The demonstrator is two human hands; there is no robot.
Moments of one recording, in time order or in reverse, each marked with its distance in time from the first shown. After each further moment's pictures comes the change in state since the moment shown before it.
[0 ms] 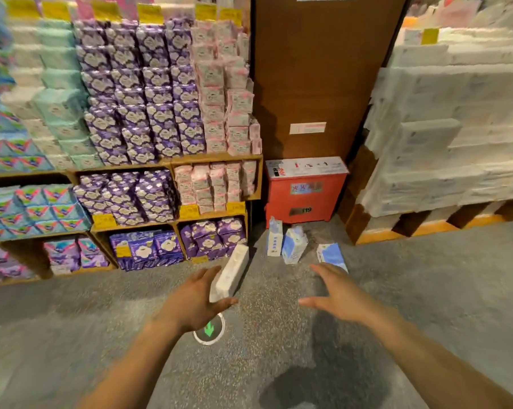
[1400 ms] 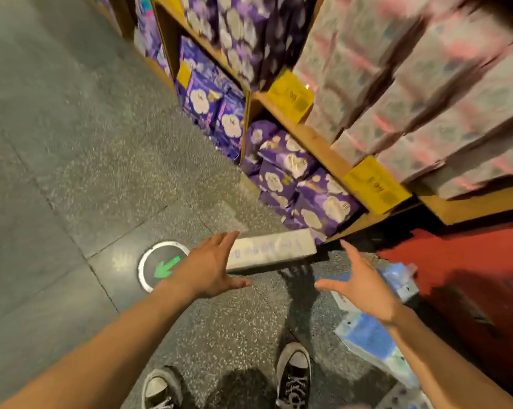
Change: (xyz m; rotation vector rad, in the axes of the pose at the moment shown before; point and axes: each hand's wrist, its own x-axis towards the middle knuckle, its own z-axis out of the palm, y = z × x) left_hand 0.546 -0.247 0.379 -0.418 0.086 -0.777; right_hand 0.857 0.161 0.201 -0.265 -0.506 -0.334
